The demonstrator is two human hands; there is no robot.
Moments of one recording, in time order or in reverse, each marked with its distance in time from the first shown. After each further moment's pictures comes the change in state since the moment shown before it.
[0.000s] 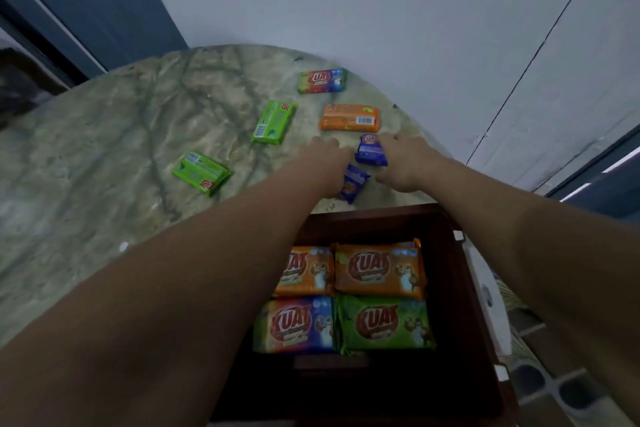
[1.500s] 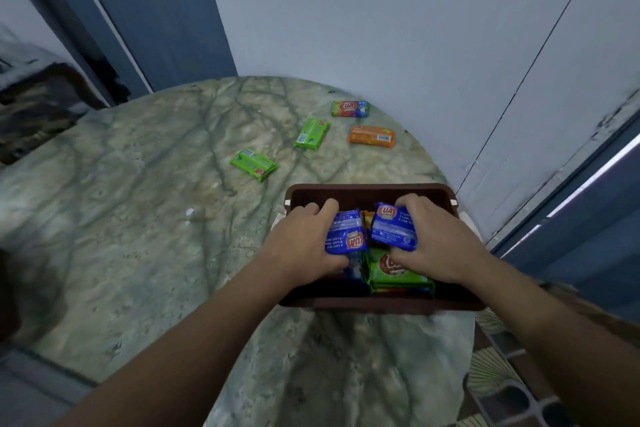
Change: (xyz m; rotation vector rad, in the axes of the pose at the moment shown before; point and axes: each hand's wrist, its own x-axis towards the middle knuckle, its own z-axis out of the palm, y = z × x) left_hand -0.236 -0.010 0.083 -0.358 0.475 0.012; right_hand -0.224 -0.036 0.036 0.150 0.259 -0.281
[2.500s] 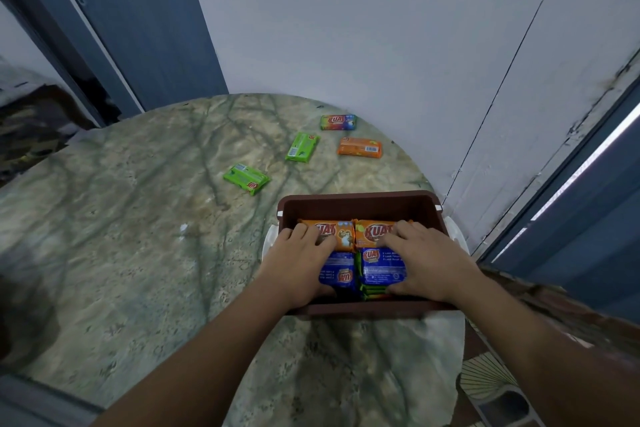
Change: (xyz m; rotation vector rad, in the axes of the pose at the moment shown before) left_hand -0.008 -0.002 0.020 0.261 -0.086 0.164; right_hand -0.013 0.002 0.009 -0.315 -0.138 -0.143
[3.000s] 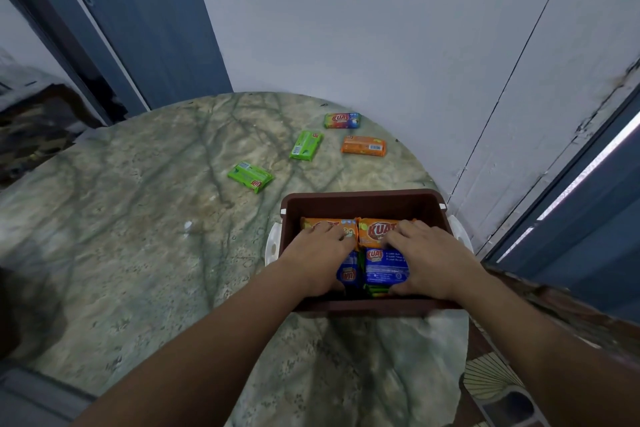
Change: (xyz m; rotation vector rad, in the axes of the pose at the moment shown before) left_hand 0.024 0.016 -0.019 0.016 -0.200 0.113; right_hand 0.002 0.000 0.000 -0.008 -0.026 -0.008
